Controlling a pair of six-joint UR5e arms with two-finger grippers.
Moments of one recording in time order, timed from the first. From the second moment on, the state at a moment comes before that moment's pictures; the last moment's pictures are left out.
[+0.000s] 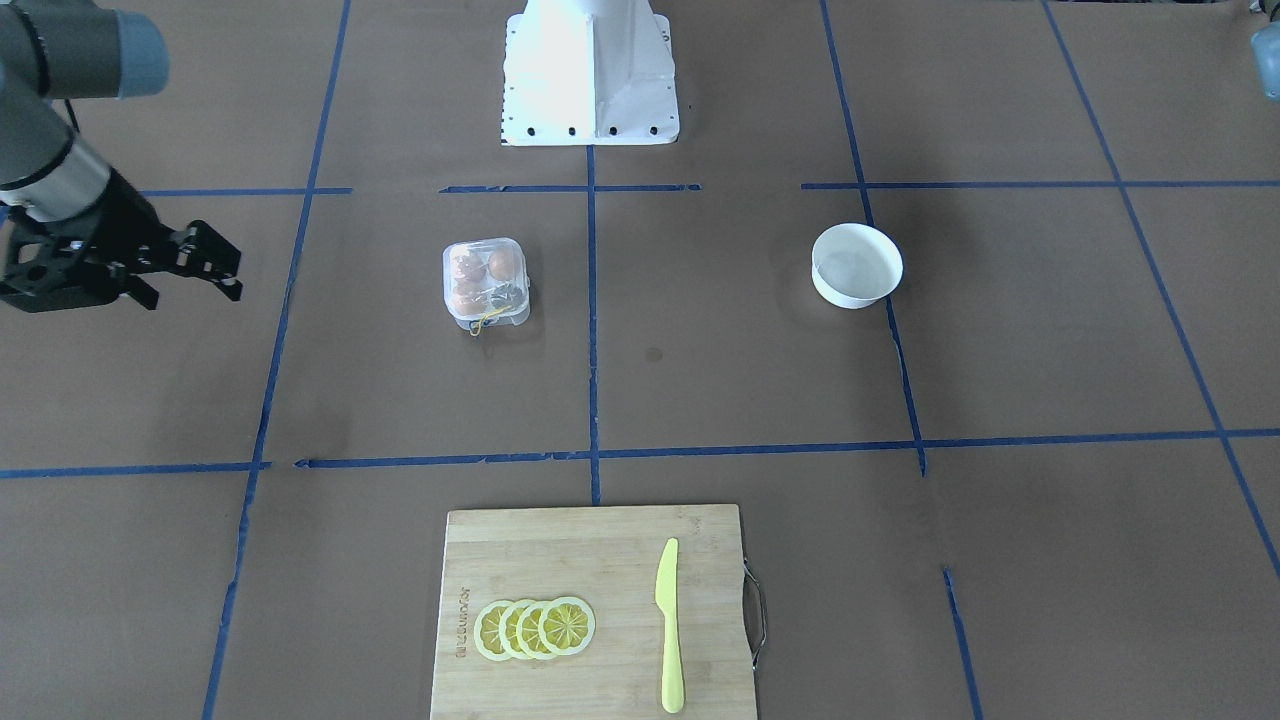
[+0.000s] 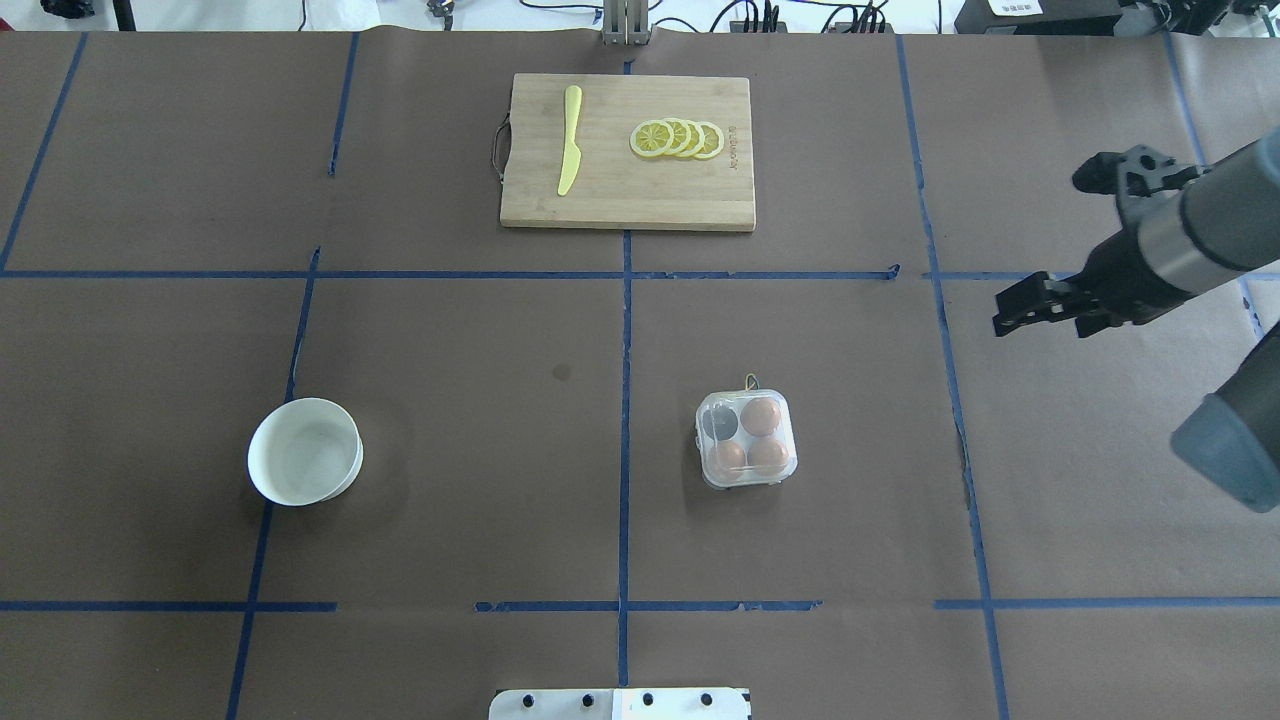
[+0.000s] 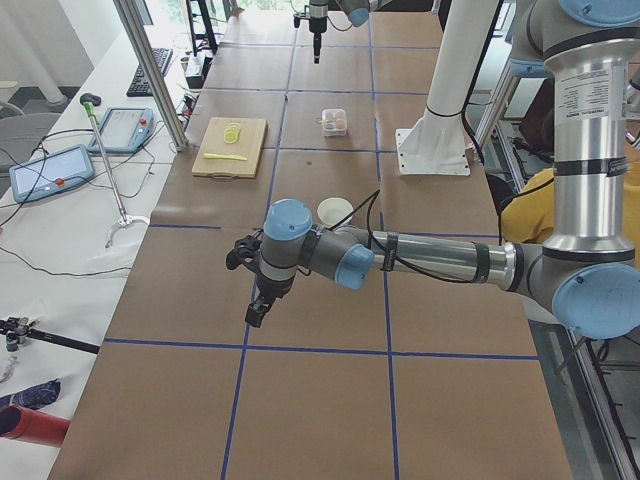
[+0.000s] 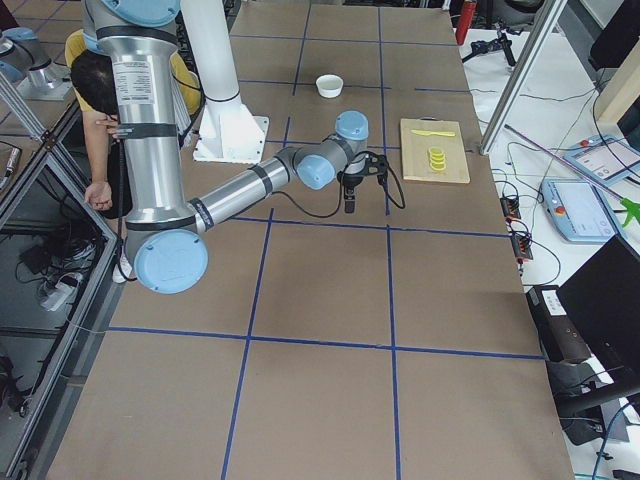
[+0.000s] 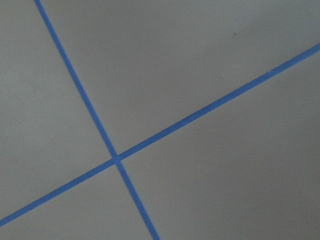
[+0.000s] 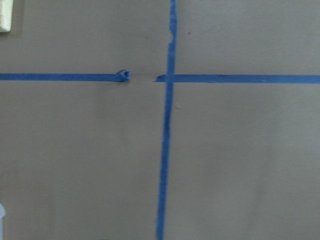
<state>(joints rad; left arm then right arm) -1.47 -1.49 -1.74 -1.86 -2.18 0.13 0.99 -1.54 1.95 -1.36 2.24 0.78</state>
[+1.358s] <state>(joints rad) -1.55 -1.53 -1.70 -1.70 -2.34 0.11 1.39 -1.69 1.76 -1.38 2.39 0.28</state>
